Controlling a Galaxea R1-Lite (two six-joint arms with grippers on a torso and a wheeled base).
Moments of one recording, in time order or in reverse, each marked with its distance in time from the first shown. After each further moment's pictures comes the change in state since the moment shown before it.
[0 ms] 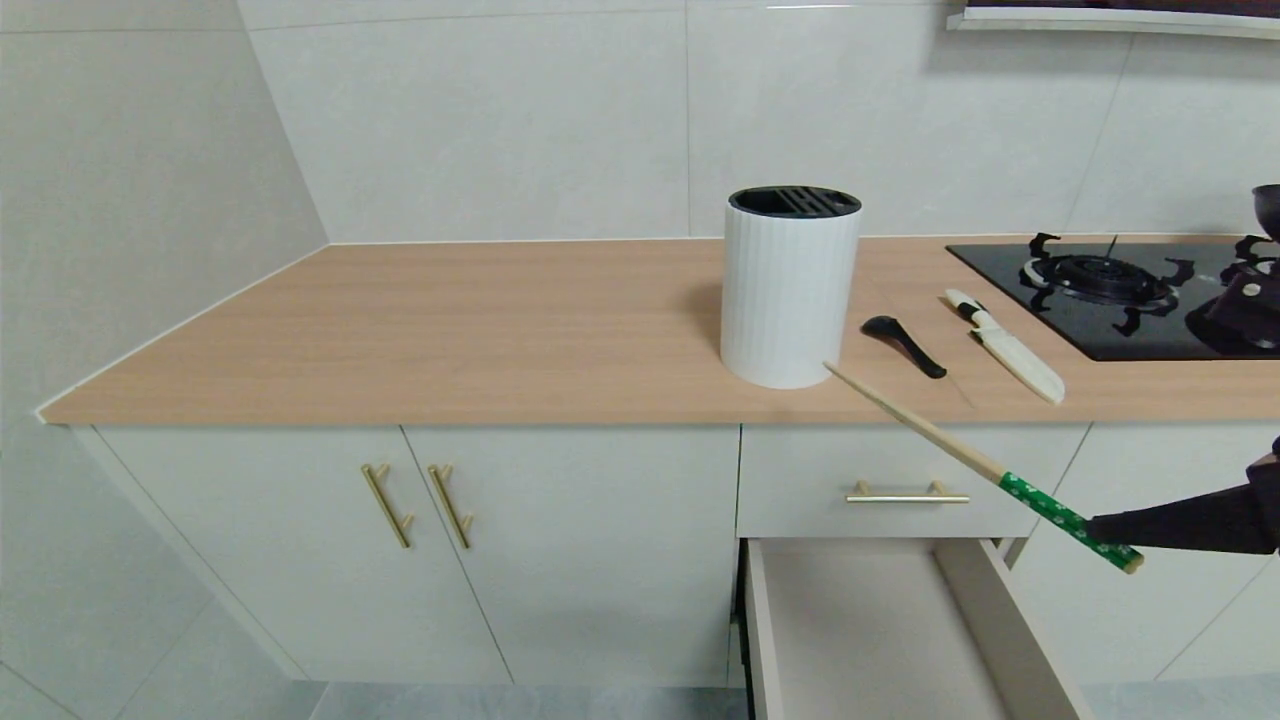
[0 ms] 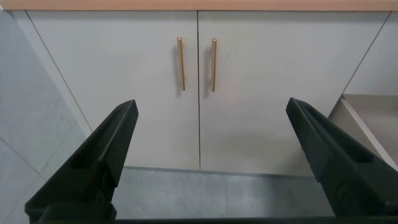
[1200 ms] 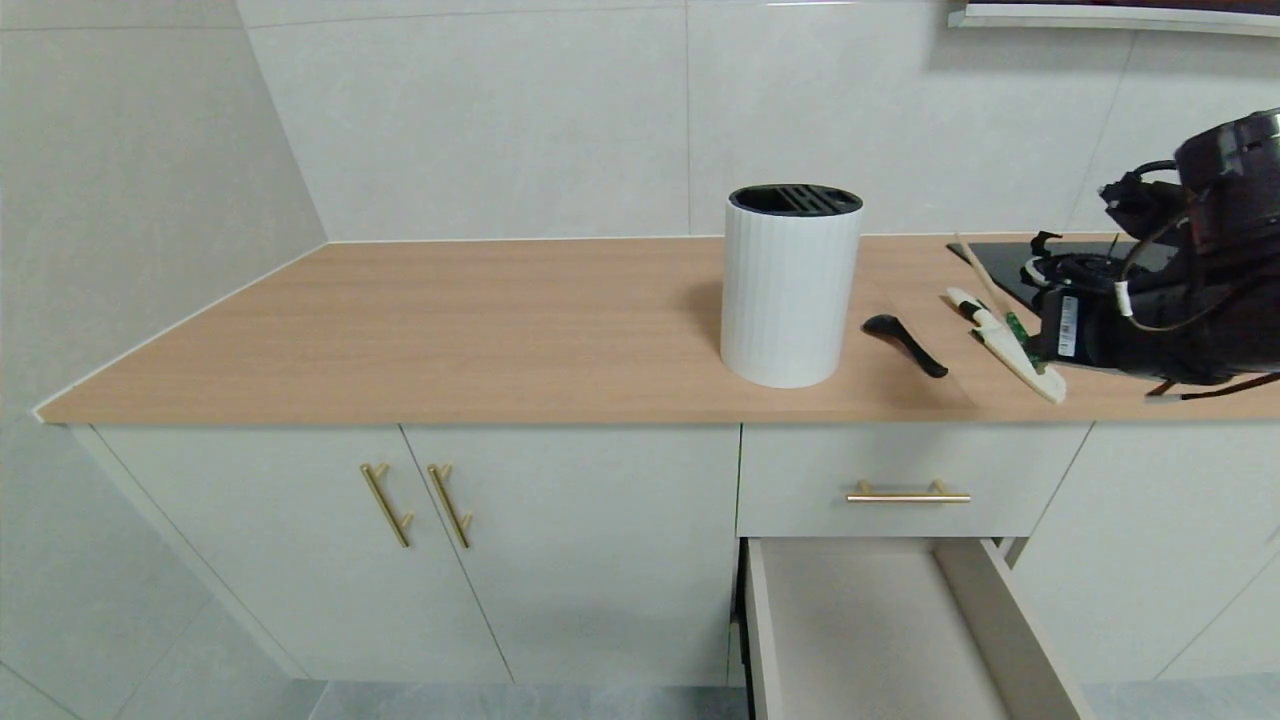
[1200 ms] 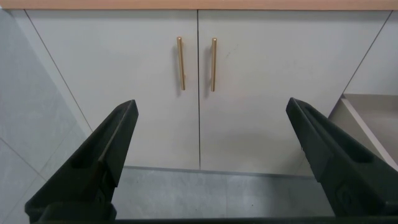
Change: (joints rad) left arm 0.000 0.000 0.000 0.000 0.000 0.000; right arm -0.107 0.333 -0.171 -0.375 -0.499 0.195
